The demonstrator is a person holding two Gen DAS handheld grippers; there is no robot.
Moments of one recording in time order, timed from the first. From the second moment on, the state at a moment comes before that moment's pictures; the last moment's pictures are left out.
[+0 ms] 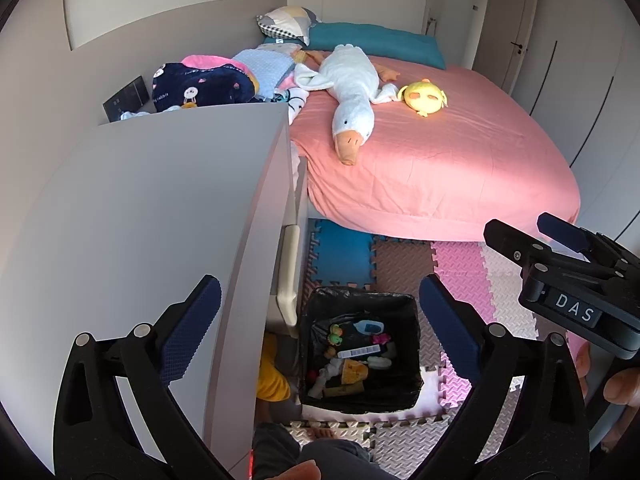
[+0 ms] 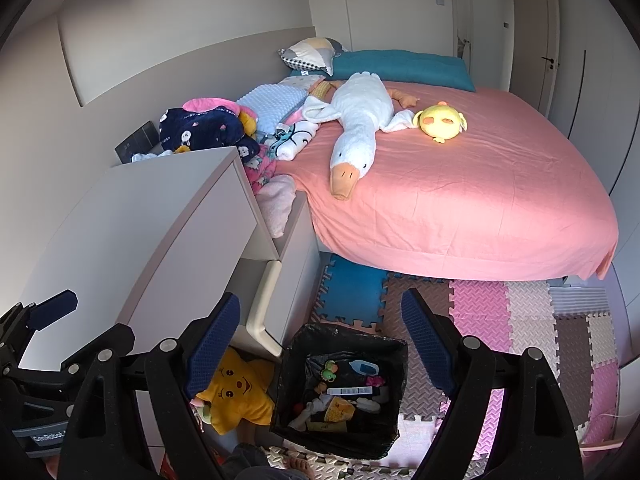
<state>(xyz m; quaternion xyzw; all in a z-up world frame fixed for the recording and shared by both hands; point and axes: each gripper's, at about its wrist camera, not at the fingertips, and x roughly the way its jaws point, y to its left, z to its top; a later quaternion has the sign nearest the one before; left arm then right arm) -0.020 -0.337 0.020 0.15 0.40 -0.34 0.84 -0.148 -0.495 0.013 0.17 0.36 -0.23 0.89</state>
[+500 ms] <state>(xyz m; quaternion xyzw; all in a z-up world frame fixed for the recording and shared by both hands) -0.020 -0.338 0.021 0.15 0.40 -0.34 0.84 -0.147 -0.495 0.013 0.17 0.36 -0.23 0.89</state>
